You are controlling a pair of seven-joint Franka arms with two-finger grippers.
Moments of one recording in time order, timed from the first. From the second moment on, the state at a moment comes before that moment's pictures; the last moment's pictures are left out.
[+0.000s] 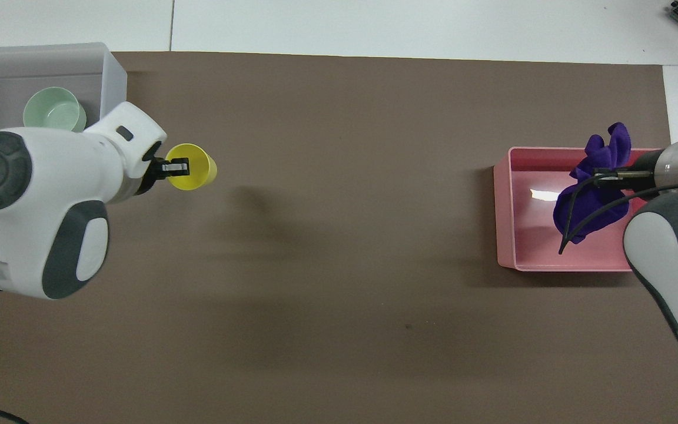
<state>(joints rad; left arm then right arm) -0.18 0.05 -0.04 -1.96 -0.01 2.32 -0.23 -0.05 0.04 -0.06 -2.01 0.03 2.22 -0.07</state>
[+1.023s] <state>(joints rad) 0.24 0.44 -0.05 -1.45 -0.03 2.09 0.19 -0.09 0.12 -0.06 -2.18 0.03 2.43 -0.08</state>
